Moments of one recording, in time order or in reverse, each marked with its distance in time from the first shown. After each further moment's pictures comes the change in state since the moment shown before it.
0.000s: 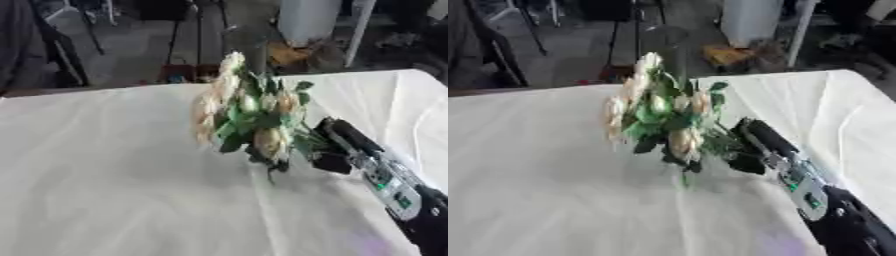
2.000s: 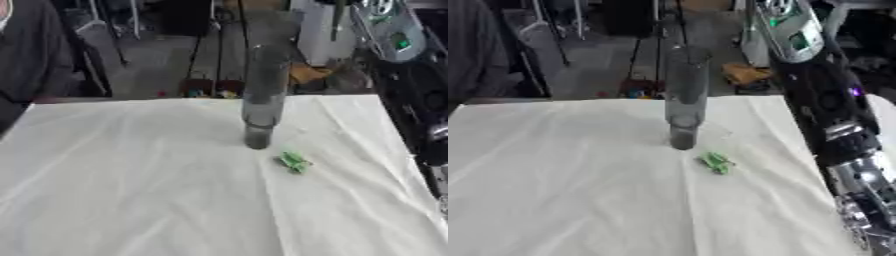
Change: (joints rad) left arm -0.071 -0.028 -0.059 -0.020 0.031 -0.002 -0.061; right arm -0.545 0.004 -0.254 0.114 -0.512 0.012 -0.198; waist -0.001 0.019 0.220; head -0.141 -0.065
